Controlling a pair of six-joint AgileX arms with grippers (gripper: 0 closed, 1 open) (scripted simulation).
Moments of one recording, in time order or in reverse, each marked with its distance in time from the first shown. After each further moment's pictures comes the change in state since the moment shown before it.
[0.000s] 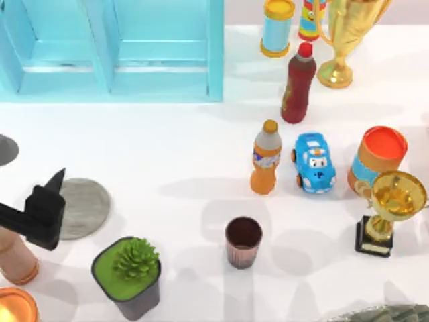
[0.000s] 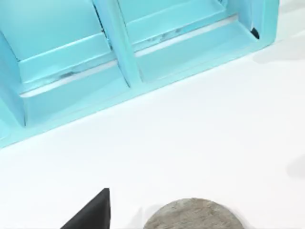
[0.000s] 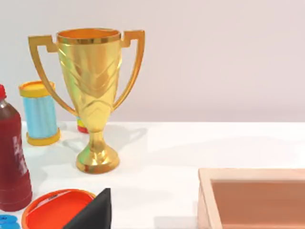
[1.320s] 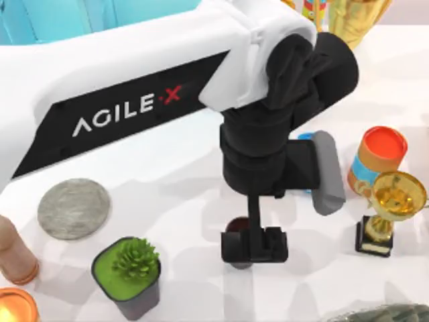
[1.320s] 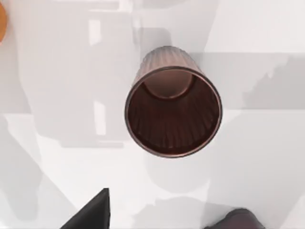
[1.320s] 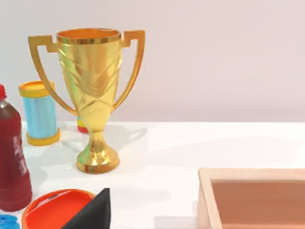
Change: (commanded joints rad) left arm -0.655 1.439 1.262 -0.950 0.000 0.464; right arm 0.000 0.000 0.000 0.000 0.000 0.000
